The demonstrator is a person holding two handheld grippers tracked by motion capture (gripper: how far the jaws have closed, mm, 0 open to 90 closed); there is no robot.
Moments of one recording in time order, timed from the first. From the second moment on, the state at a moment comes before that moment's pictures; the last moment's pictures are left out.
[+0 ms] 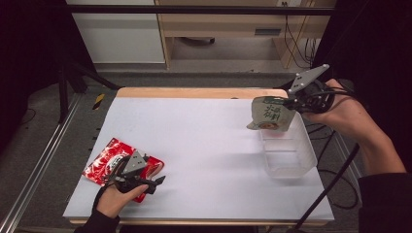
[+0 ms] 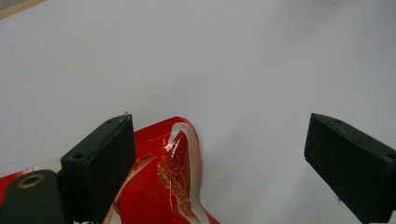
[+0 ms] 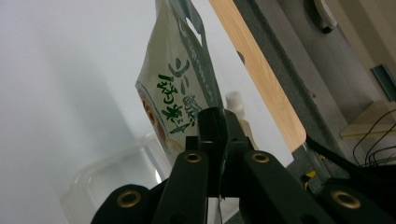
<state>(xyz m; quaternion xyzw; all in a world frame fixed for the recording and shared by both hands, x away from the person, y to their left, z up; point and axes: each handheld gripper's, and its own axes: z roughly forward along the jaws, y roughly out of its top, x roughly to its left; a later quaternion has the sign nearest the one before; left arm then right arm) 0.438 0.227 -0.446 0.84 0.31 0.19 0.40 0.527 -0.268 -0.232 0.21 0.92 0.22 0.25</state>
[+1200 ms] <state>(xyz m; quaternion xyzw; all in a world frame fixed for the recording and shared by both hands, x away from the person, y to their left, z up) 0.442 0.233 -0.448 0.84 0.32 0.19 0.40 0.563 -0.318 -0.296 0.25 0.92 0.19 0.22</state>
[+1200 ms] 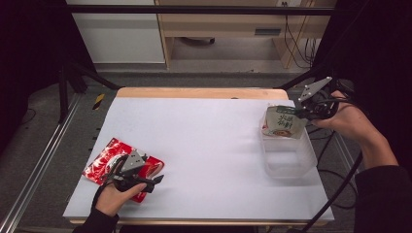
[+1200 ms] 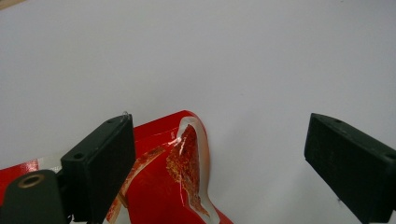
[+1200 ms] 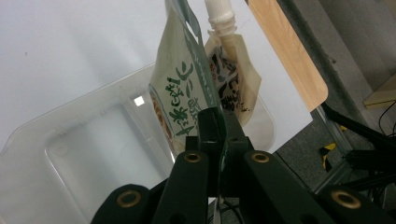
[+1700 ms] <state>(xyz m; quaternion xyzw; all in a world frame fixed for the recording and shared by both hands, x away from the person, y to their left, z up) 0.443 0.232 -0.449 0.84 0.32 0.19 0.39 0.568 -0.314 -0.322 0.26 0.92 0.20 0.19</state>
